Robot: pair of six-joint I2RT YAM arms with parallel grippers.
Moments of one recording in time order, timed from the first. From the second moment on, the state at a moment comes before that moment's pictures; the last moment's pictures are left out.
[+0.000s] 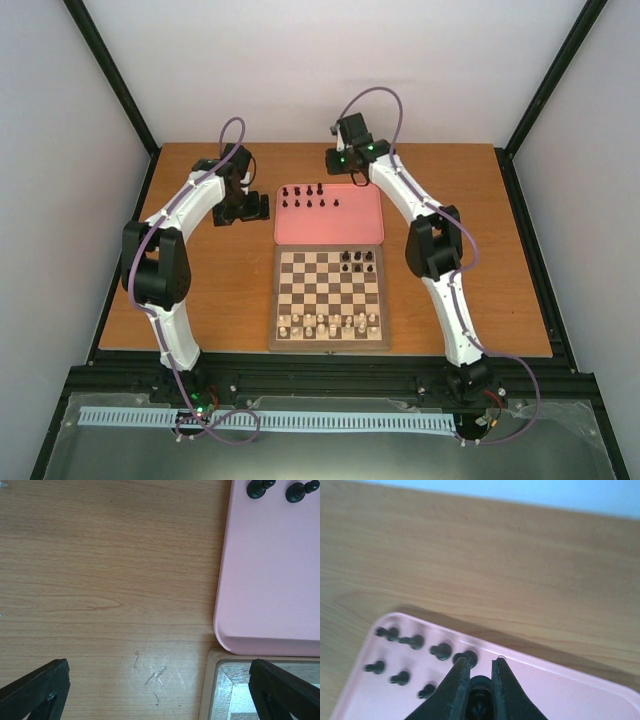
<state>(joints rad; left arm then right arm) -0.22 1.89 1.59 -1.01 0.01 -0.36 0.45 2.49 2.37 -0.70 -0.08 0.23</state>
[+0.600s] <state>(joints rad) -0.22 1.89 1.59 -1.01 0.02 -0.36 0.67 1.84 1.49 -0.62 -0.07 0.19</state>
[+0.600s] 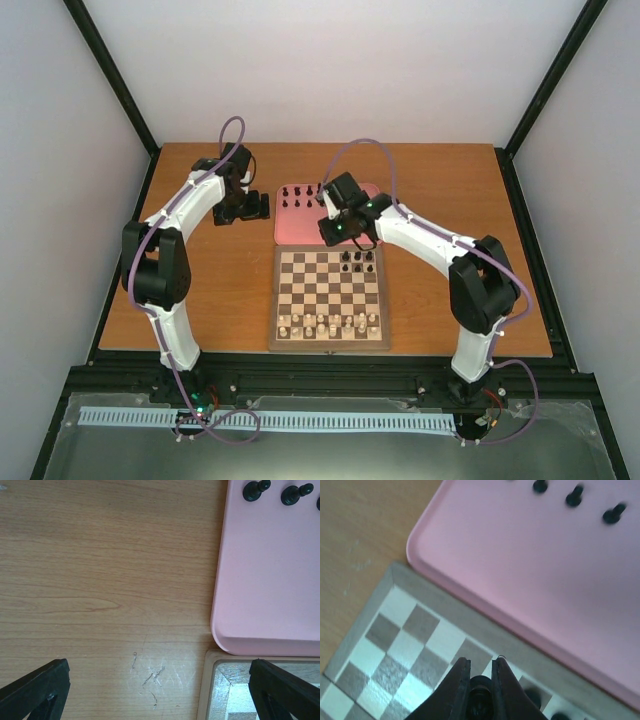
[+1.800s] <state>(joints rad) -0.22 1.88 1.58 -0.99 0.03 -0.36 0.70 1.83 1.29 -0.50 -0.08 0.20</state>
